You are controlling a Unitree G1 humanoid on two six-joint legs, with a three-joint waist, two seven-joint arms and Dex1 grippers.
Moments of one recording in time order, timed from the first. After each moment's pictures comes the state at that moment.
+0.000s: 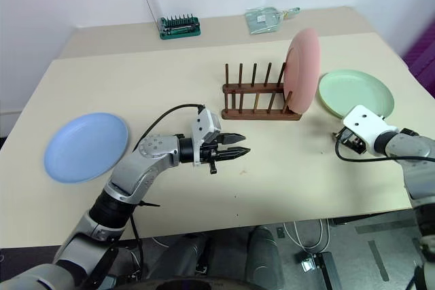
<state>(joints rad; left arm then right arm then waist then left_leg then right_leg) -0.48 0.24 -0.34 -0.15 -0.29 0.52 -0.83 -0.37 -1.00 0.00 0.48 -0.10 -0.03 0.62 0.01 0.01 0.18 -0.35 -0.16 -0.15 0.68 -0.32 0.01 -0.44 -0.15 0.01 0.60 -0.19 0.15</state>
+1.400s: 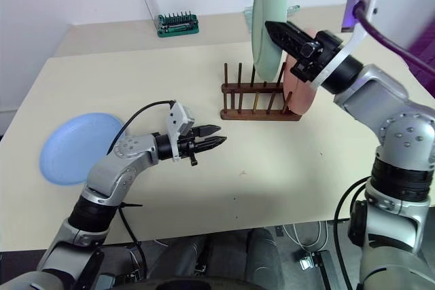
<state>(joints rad) -0.39 0.34 -0.21 -0.20 -0.35 0.56 -0.77 -0.67 -0.62 -0.32 -0.21 1.33 0.88 0.20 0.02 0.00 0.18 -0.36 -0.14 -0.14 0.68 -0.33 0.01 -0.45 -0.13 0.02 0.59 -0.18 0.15</state>
